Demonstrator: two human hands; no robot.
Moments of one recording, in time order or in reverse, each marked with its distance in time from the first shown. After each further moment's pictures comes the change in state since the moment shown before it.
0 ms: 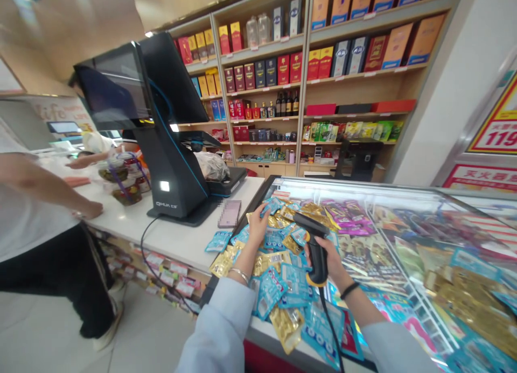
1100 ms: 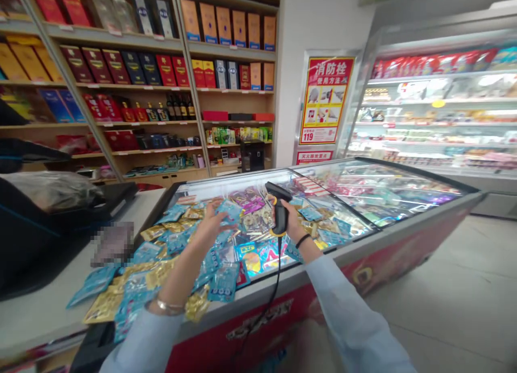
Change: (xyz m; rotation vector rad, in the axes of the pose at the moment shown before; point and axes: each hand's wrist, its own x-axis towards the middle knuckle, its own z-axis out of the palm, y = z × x) left_hand -0.081 0.158 0.077 -0.469 -0.587 -0.490; right_hand -0.115 -0.116 -0.108 0.093 0.417 -0.307
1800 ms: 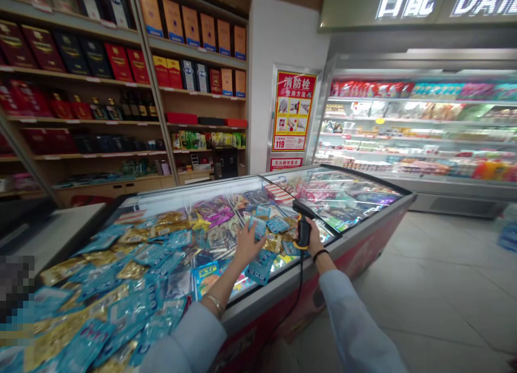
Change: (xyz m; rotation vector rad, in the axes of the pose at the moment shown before) left_hand 0.028 -0.128 0.196 0.771 -0.277 0.461; right_hand -0.023 -0.064 -0.206 -0.003 0.317 -0.122
